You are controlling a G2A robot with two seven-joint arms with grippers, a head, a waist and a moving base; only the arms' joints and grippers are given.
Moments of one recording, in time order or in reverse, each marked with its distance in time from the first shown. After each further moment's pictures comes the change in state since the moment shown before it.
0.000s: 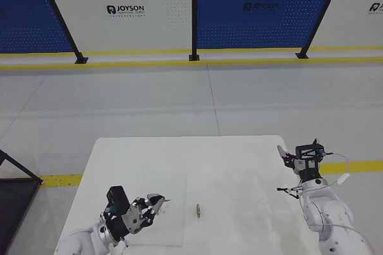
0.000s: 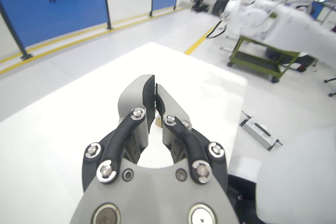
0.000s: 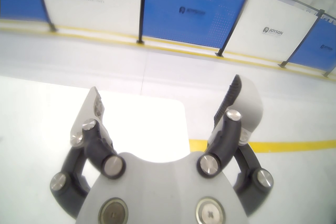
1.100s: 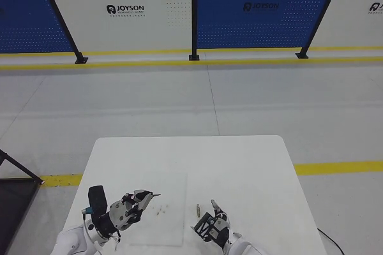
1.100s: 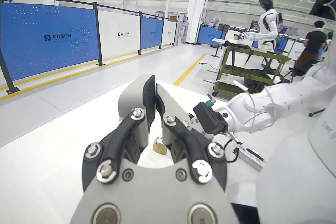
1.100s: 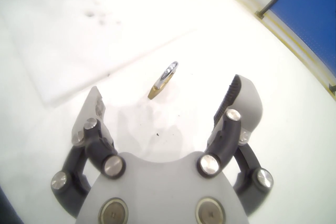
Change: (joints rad) left arm -0.058 0.002 -0.013 0.121 0.057 -0.079 0.244; right arm -0.069 -0.071 -0.661 0.129 -0.353 -0.023 0.015
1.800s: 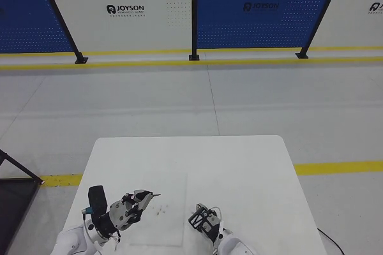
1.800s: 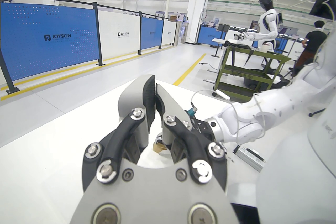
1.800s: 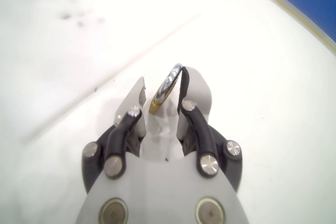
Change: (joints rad) left arm 0.000 0.000 0.000 0.000 0.000 0.000 0.000; right arm 0.127 -0.056 -0.111 0.167 0.115 0.099 0.031
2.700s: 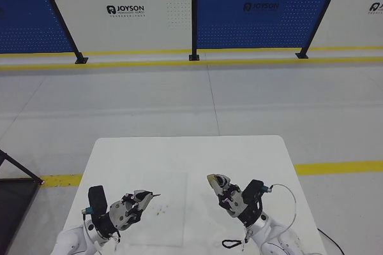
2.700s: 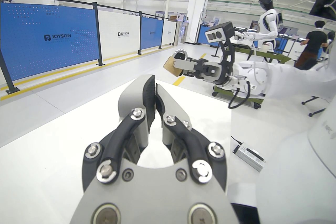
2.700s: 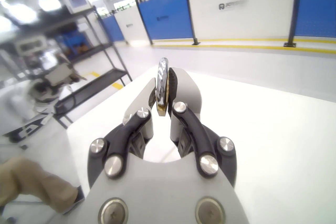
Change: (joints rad) left arm 0.000 0.000 0.000 0.000 0.000 0.000 0.000; right arm -0.192 0.080 0.401 -0.432 0.538 -0.512 -0.217
